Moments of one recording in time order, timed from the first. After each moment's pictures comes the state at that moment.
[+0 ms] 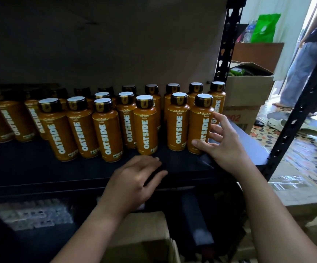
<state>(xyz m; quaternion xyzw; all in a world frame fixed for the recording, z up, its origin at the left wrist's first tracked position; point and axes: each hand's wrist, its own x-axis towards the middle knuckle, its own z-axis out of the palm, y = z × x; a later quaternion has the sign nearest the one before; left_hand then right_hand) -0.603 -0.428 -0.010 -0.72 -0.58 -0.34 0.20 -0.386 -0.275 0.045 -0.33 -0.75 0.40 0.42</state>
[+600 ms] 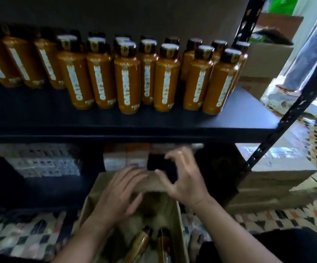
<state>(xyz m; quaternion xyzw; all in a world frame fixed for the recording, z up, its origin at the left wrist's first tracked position) -0.635 -0.526 -0.166 -0.73 -0.59 -0.32 0.10 -0.442 -0.406 -0.099 -0.22 -0.87 0.11 0.42</state>
